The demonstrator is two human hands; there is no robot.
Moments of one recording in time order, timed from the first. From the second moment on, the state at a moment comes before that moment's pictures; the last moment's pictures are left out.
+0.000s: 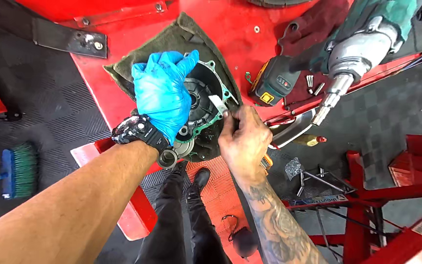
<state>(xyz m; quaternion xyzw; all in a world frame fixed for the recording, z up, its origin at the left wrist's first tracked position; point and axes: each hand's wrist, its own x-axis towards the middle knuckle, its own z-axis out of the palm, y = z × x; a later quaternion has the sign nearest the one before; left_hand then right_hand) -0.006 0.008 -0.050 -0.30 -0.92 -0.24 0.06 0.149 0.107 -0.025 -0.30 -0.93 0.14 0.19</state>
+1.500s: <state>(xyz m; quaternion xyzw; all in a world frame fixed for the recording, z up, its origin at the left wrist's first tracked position) -0.005 0.009 -0.053 -0.29 -0.92 -0.26 0.06 0.168 0.069 -0.020 -0.38 -0.89 0.19 0.18</state>
